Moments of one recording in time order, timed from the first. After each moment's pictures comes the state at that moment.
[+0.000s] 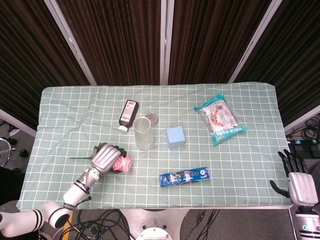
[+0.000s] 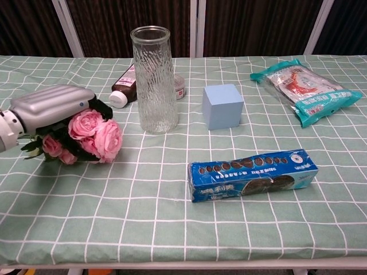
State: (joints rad) left arm -0.60 -1.59 -0.04 -1.36 1.49 1.07 0.11; right arm 0.04 -1.28 0.04 -1.31 -1.51 1.49 0.16
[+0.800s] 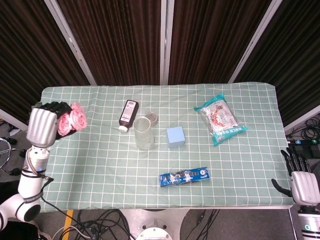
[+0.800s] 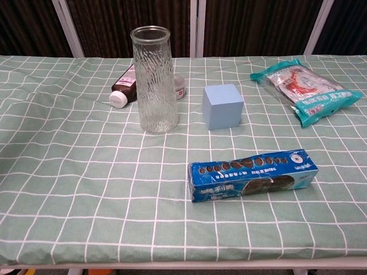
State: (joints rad) left arm -0.49 -1.27 -0.30 -1.57 1.46 1.54 0.04; right arm 0.04 -1.26 0.05 -1.33 -1.51 1.50 0.17
